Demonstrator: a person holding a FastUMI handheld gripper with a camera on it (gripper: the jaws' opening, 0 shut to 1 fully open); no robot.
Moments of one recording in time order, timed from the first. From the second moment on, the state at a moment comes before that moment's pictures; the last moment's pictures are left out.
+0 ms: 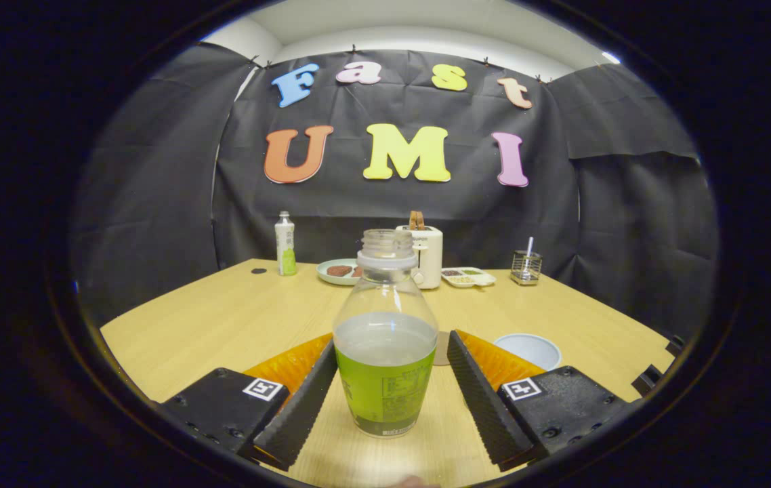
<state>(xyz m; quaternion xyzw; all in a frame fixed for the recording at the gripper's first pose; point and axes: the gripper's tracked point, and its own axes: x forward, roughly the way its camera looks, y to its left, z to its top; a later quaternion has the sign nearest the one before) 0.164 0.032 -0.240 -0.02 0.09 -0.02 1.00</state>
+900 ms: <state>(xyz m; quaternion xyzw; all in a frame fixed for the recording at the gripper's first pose) 0.145 0.046 -0.175 0.17 0.07 0.04 0.98</state>
